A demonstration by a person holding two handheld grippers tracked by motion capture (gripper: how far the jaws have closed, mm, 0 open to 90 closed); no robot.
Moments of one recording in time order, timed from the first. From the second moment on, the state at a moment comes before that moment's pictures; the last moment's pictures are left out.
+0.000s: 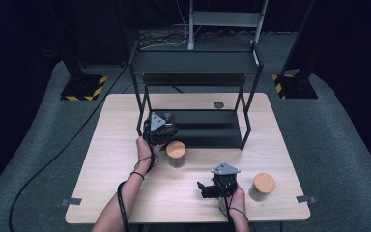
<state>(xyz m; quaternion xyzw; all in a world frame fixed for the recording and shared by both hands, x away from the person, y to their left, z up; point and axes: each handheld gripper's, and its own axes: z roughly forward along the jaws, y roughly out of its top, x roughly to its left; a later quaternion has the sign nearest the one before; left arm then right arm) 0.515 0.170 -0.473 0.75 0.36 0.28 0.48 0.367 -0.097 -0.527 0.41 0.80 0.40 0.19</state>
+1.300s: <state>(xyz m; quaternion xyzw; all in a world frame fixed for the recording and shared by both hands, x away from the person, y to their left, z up) 0.536 0.166 -0.496 0.75 0.39 0.28 0.46 0.367 -0.097 -0.527 0.41 0.80 0.40 0.19</state>
